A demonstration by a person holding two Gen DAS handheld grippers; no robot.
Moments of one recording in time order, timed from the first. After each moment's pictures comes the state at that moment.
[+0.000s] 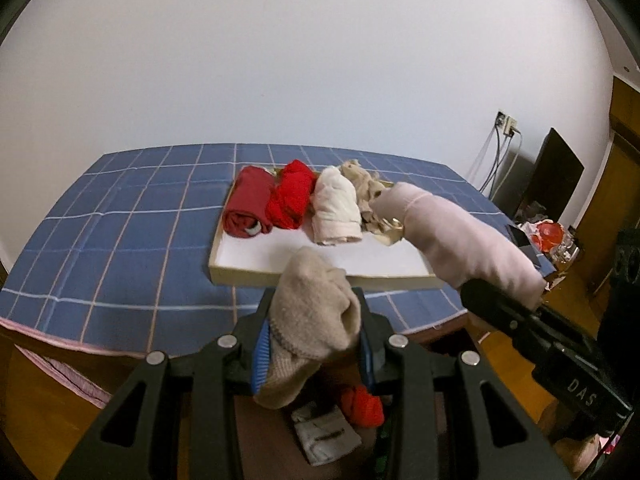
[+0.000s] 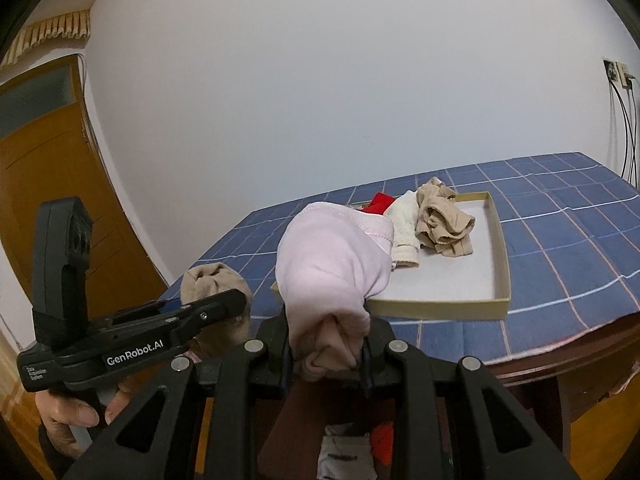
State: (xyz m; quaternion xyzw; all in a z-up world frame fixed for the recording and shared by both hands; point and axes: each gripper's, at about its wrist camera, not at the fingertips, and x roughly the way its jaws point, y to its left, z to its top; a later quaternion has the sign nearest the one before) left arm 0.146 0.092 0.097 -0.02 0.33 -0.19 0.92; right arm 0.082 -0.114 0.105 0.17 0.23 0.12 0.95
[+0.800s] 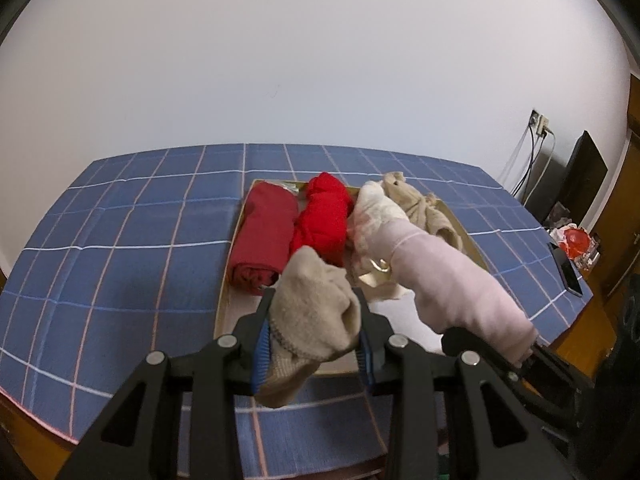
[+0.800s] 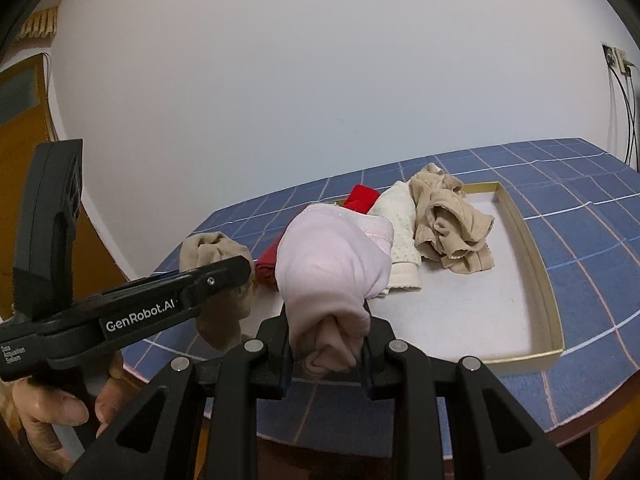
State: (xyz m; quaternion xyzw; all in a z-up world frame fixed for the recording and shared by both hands) left arm 0.256 0.080 0.080 -0.01 0.35 -0.17 0.92; right arm 0.183 -0.104 0.072 0.18 0.26 0.07 0.95
